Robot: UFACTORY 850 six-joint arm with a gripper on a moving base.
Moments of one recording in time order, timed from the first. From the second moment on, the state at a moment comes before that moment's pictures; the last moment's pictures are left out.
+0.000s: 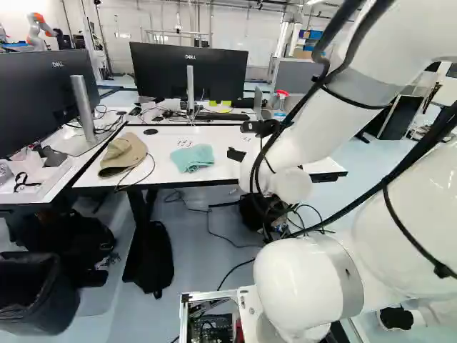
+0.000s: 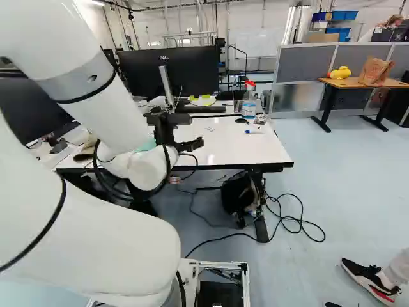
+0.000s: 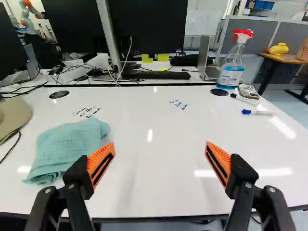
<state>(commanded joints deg) 1.5 14.2 -9.6 0.0 50.0 0.0</state>
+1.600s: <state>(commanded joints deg) 17.2 4.5 -22.1 0.0 49.9 0.0</state>
